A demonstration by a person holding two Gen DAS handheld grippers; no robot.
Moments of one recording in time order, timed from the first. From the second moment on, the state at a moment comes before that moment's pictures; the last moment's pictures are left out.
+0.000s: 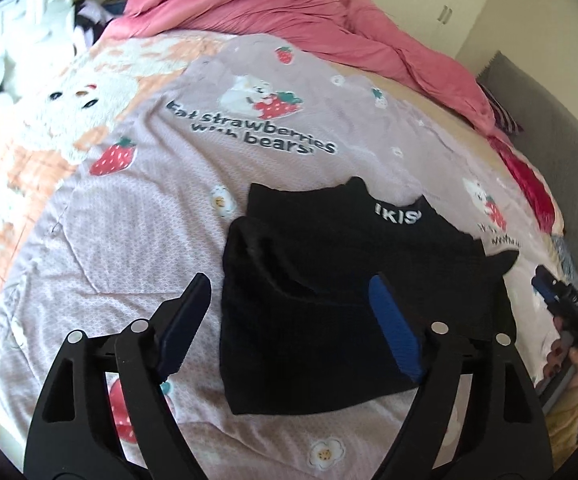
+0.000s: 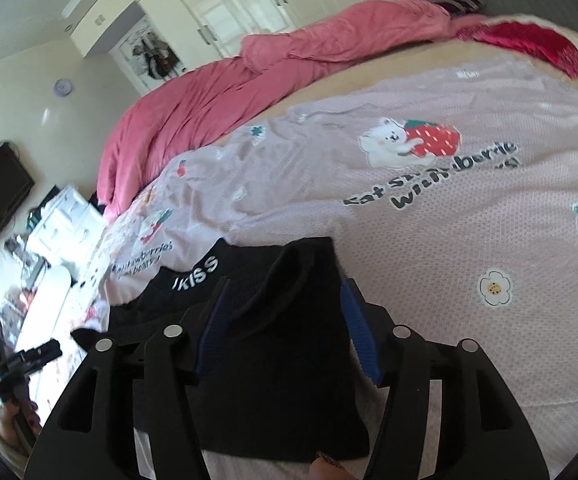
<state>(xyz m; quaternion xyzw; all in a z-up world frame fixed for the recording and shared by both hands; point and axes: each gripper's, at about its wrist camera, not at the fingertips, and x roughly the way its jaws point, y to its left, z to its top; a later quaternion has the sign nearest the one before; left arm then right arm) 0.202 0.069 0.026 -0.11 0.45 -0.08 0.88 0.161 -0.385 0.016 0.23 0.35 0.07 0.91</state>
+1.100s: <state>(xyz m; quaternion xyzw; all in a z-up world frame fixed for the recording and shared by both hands) 0.252 0.004 -0.048 0.01 0.49 -0.06 0.87 0.222 -0.309 -0.052 0.04 0.44 0.00 0.90</state>
